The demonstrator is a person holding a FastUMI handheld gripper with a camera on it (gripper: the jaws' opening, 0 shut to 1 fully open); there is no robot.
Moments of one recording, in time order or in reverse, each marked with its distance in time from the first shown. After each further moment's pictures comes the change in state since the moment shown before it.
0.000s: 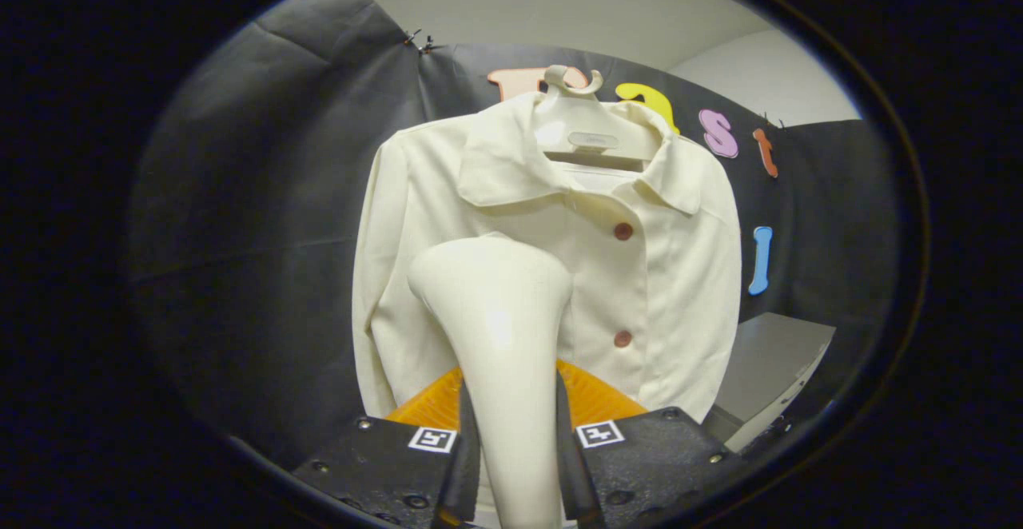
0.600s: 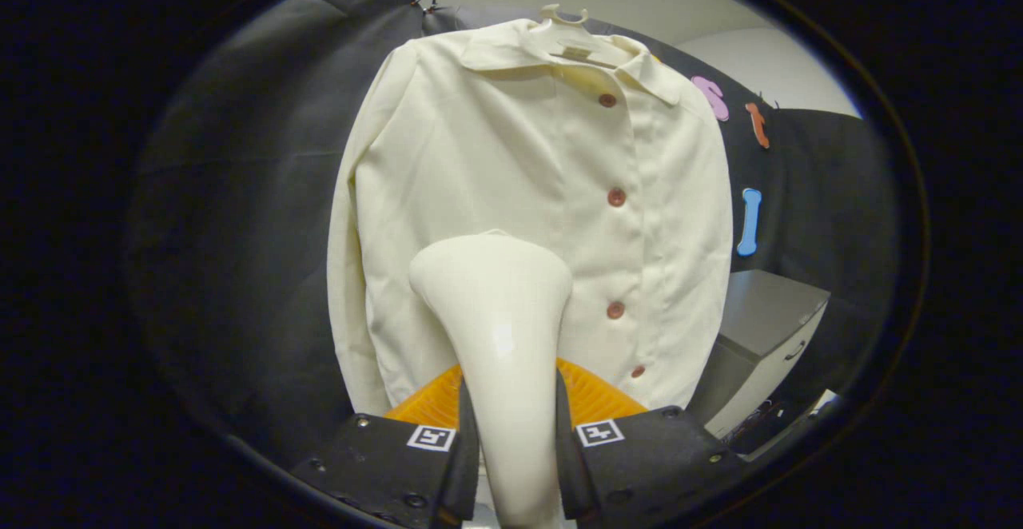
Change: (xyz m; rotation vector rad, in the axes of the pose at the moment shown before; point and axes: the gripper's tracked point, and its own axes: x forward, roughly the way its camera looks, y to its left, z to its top) arm 0.002 -0.008 -0.121 -0.031 0.129 -0.040
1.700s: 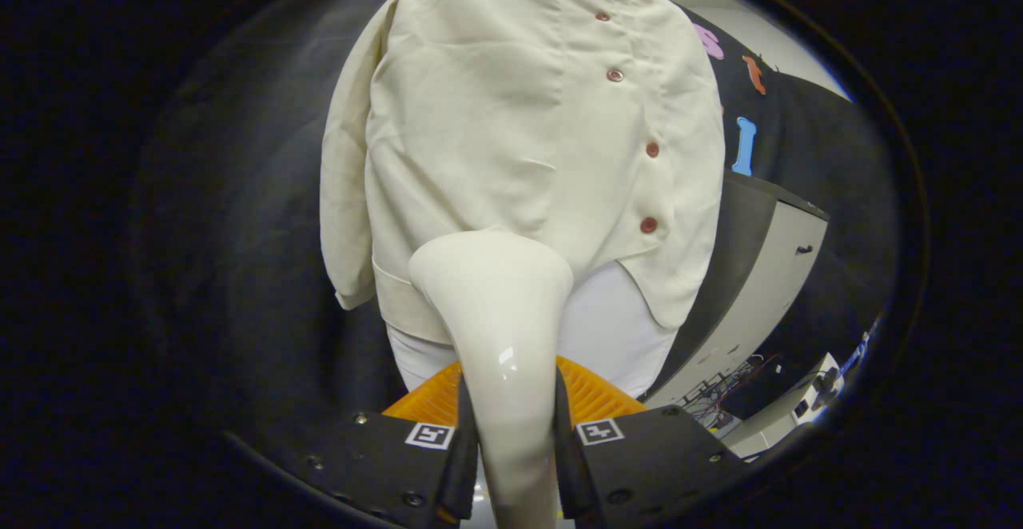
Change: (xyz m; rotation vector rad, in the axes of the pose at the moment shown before) arm -0.007 -0.018 -0.198 -0.020 0.279 -0.056
